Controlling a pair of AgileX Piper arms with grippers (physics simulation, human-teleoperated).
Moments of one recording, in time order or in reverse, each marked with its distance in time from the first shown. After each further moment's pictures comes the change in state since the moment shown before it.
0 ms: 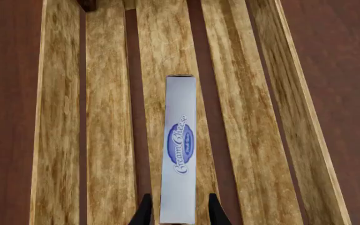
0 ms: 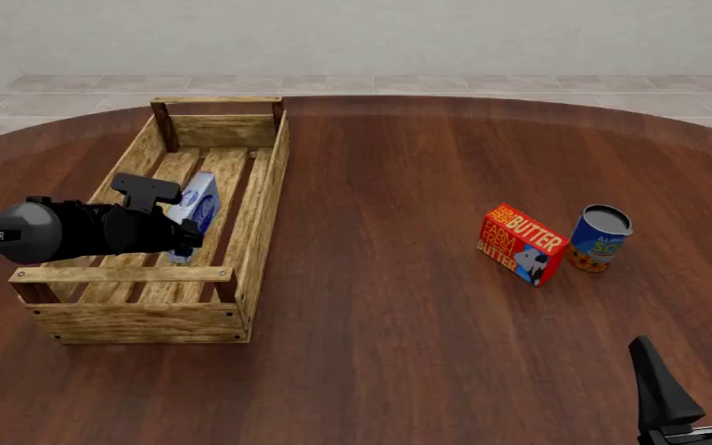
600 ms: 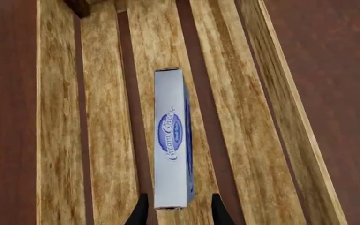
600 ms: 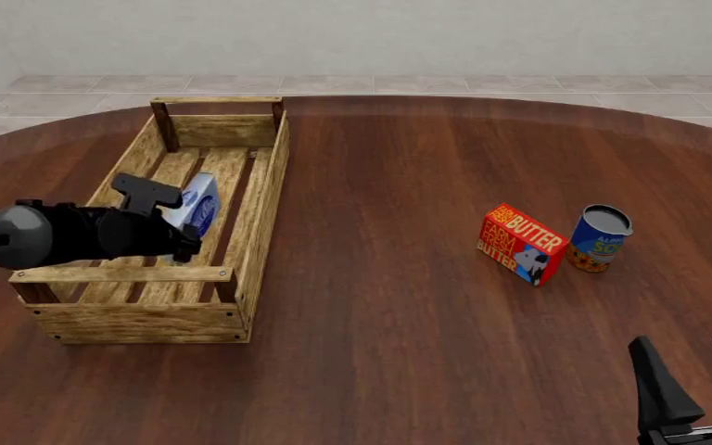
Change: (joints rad) left arm -0.008 -0.053 0.046 0.009 0.044; right arm 0.001 0.001 0.000 0.002 -0.002
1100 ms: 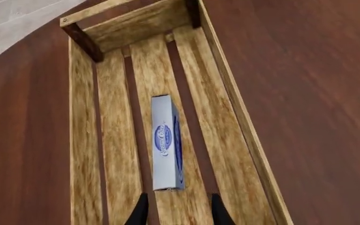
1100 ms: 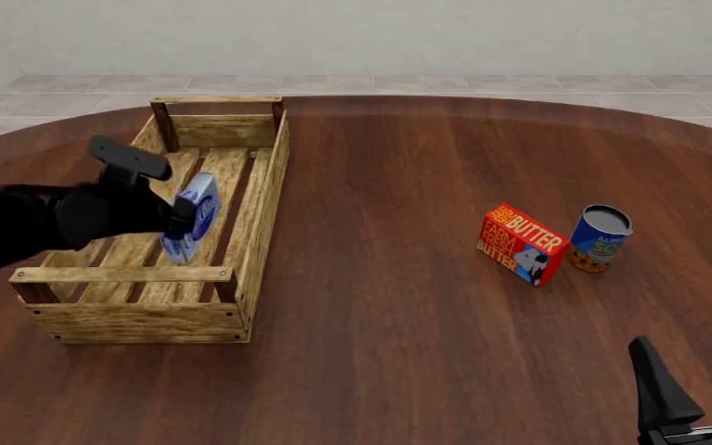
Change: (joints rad) left arm -0.060 -0.265 0.059 0.069 0.012; right arm 0.001 0.000 0.000 0.000 0.000
